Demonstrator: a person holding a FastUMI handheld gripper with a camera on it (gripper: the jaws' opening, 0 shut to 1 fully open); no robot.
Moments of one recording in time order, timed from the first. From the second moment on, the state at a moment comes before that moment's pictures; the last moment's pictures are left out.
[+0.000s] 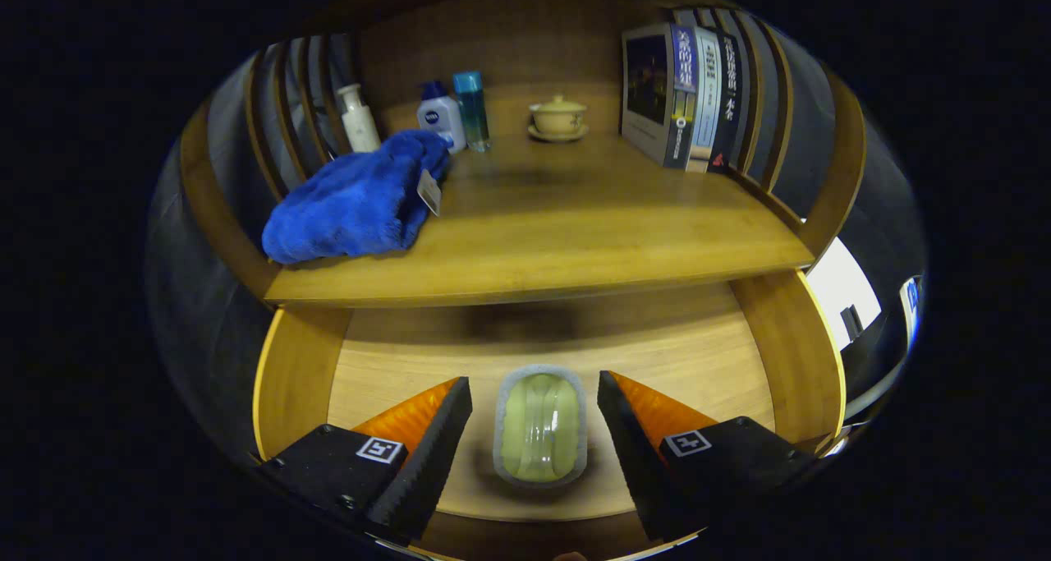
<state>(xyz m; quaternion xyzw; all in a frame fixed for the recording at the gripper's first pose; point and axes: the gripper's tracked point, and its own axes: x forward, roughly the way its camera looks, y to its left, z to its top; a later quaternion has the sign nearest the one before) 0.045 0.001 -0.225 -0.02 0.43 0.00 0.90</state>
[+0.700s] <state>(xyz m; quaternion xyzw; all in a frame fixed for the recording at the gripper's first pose) 0.037 -0.006 -0.267 -0.02 0.54 -0.02 0.84</state>
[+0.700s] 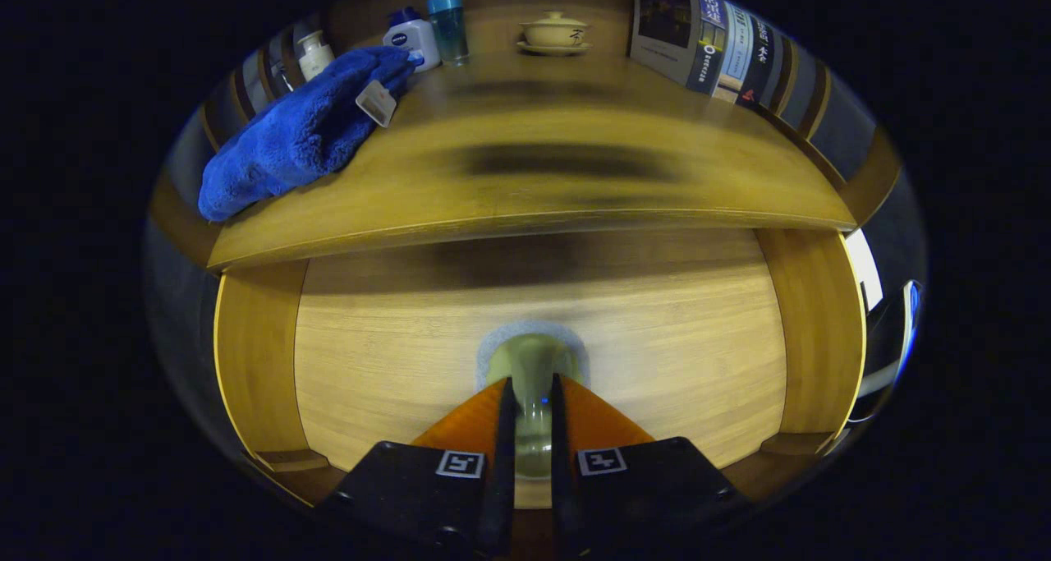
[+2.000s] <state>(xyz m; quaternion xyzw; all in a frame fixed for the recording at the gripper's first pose) 0.132 0.017 -0.071 -0.05 0.44 0.02 0.90</state>
